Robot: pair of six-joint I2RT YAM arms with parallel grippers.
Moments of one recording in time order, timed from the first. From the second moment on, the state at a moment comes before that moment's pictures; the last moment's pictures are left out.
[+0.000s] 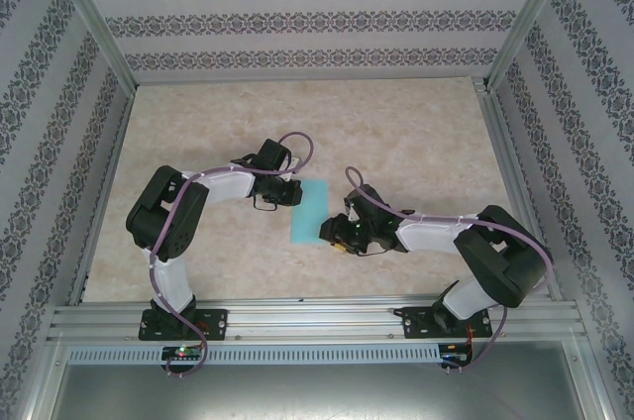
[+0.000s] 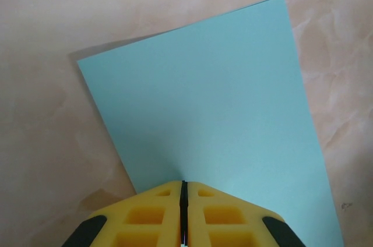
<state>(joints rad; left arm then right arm) -0.48 1.87 1.07 -0.30 0.32 -0.30 0.70 1.52 0.55 0.06 -0.44 1.09</state>
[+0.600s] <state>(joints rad) -0.48 1.87 1.07 -0.30 0.32 -0.30 0.70 1.57 0.55 0.17 -0.44 1.18</state>
